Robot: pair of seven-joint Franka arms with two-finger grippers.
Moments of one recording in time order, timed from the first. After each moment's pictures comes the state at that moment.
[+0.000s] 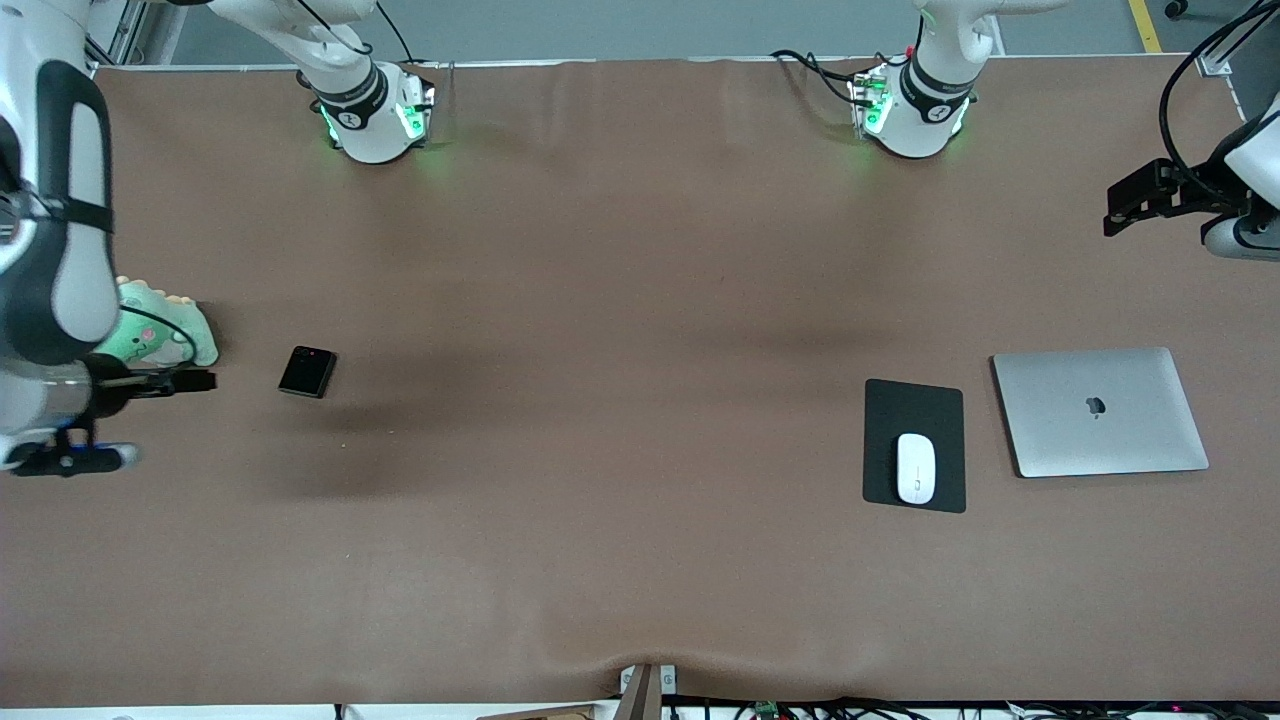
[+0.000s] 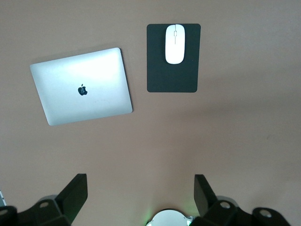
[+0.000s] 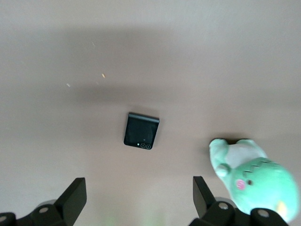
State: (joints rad) left arm 0.00 0.00 -0.05 -1.50 0.03 1.41 0.09; right arm -0.02 0.49 -0.13 -1.28 0.04 1.49 -0.20
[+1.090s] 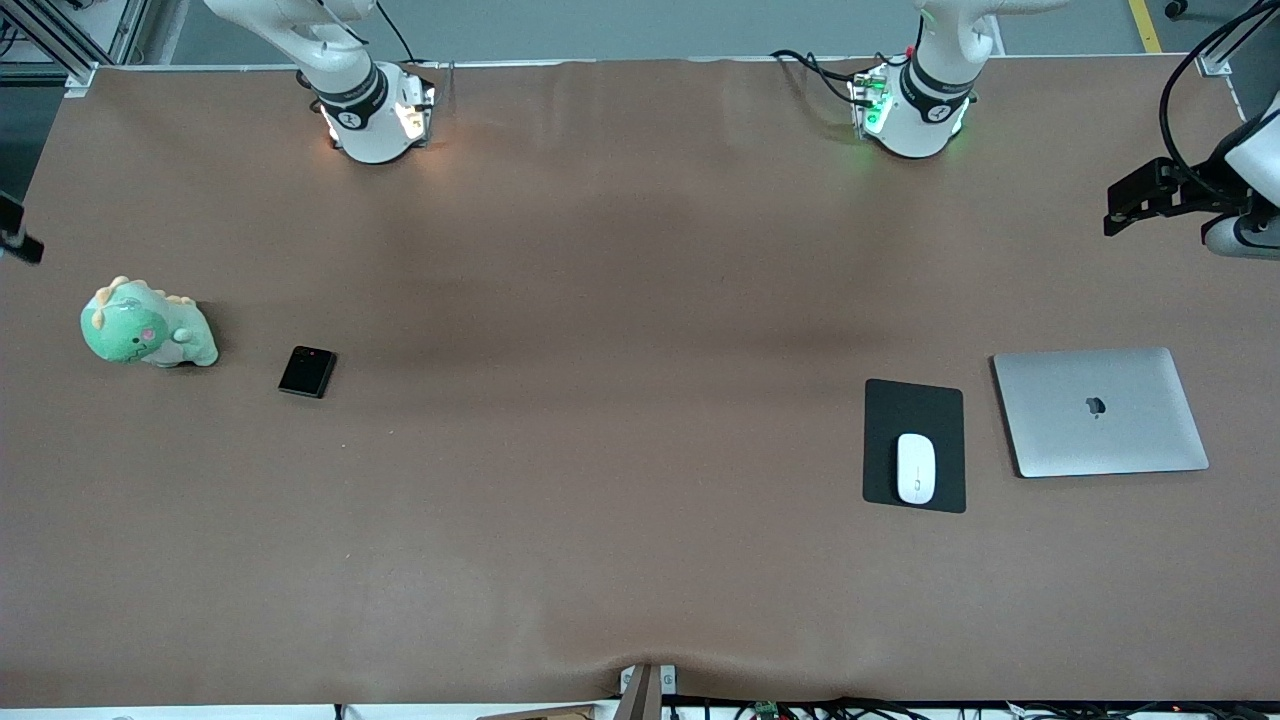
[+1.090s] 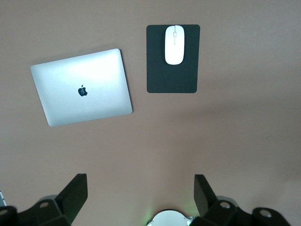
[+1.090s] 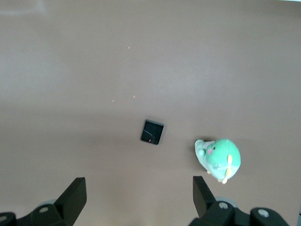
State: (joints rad) left arm 0.00 0.00 -0.05 -1.50 0.03 1.41 0.10; right arm 0.01 0.13 -0.11 -1.14 0.04 1.29 -0.20
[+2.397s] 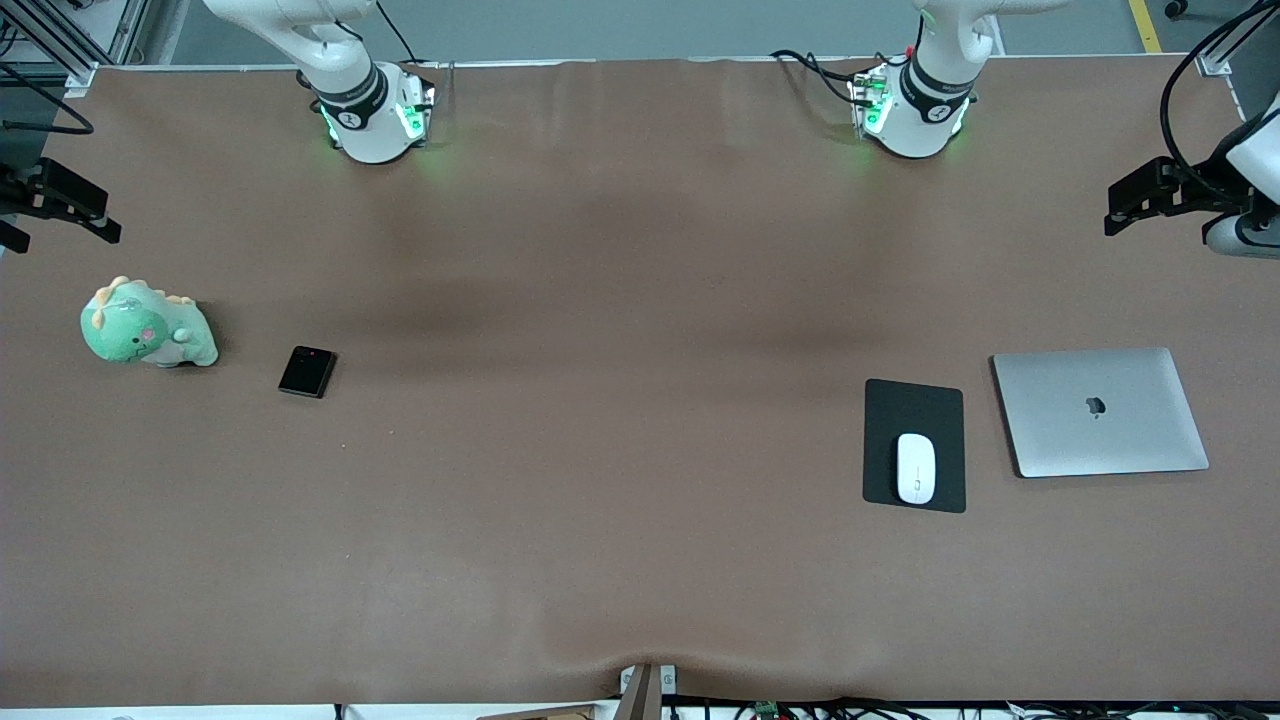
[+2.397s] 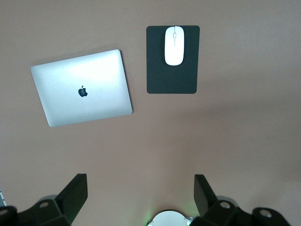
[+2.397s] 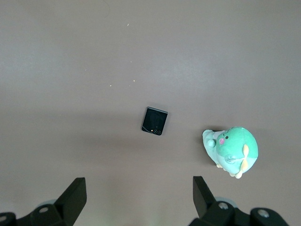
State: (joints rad) left arm 0.00 0.00 -0.05 -1.49 0.03 1.41 0.10; right arm 0.02 -0.09 -0.12 -1.62 0.01 1.53 -0.20
